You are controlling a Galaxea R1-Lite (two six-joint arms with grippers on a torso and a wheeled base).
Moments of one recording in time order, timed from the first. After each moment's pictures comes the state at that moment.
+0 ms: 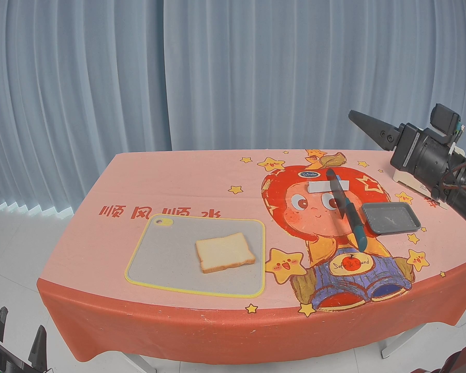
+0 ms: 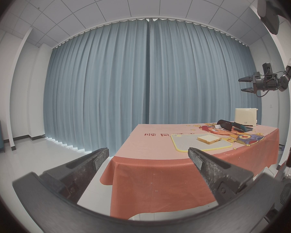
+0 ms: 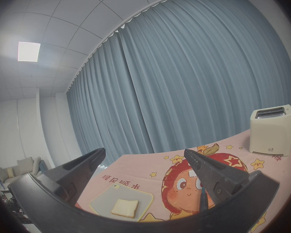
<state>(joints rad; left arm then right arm) 0.00 0.02 -0.02 -0.01 0.03 -0.01 0.53 1.43 -0.77 -0.69 -0.08 0.32</state>
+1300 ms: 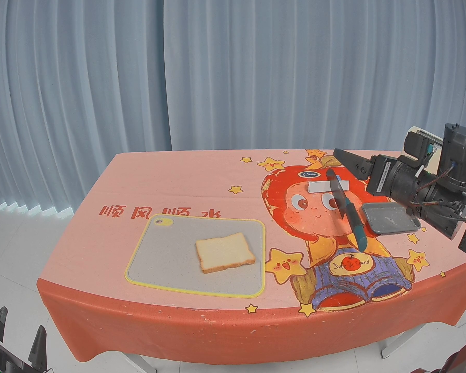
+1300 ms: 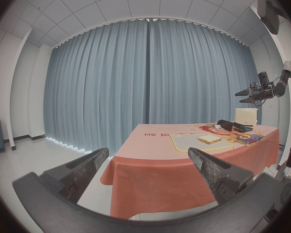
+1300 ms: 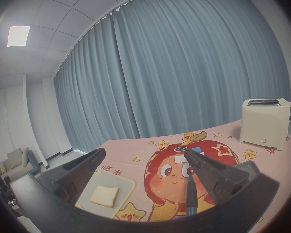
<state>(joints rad) 0.00 0.02 -0.02 -0.01 0.03 -0.01 0.49 1.56 -0.73 -0.69 -0.13 0.28</state>
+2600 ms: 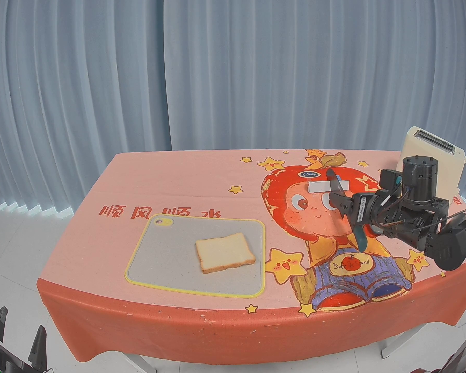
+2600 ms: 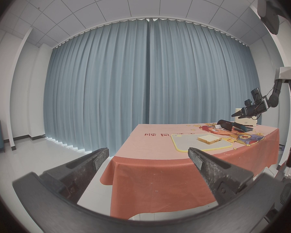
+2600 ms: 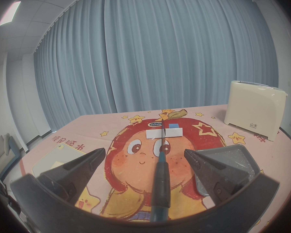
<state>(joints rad) 0.00 0.02 -0.02 -0.01 0.03 -0.01 0.40 1.79 -0.71 -0.71 -0.18 0.21</state>
